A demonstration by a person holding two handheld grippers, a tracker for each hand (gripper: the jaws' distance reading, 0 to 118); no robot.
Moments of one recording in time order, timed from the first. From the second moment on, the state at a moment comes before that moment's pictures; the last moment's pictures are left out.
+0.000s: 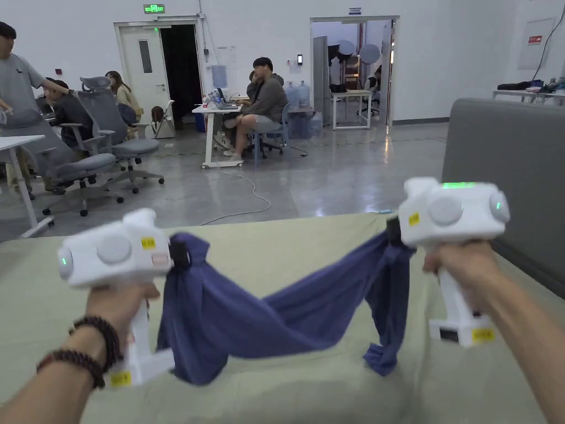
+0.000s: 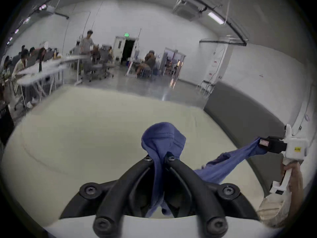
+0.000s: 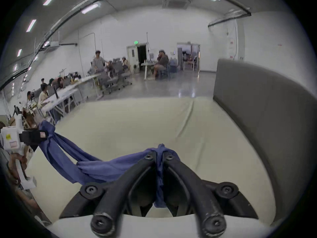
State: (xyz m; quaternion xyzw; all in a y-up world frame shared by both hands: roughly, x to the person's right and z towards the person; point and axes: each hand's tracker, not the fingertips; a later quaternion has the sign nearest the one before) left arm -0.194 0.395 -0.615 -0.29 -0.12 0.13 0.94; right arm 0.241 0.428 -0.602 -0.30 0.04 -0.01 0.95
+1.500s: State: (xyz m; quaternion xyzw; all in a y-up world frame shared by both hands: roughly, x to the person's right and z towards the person) left arm -0.209 0.226 -0.279 -0.32 -0.07 0.12 0.94; right arm 0.253 0.243 -0.298 -0.42 0.01 0.00 0.91
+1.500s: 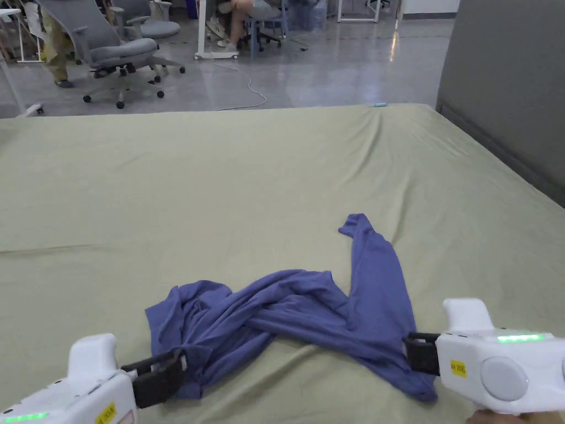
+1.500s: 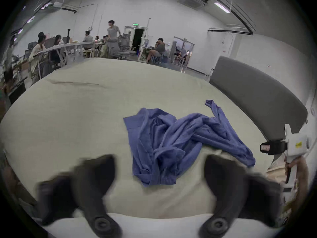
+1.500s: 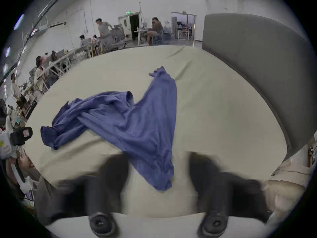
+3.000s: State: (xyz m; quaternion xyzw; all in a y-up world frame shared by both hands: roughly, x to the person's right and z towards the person) left arm -0.173 0.153 -0.554 -0.51 -0.10 -0.05 0.85; right arm 0.237 0.170 -0.352 -0.52 0.00 0.04 0.86
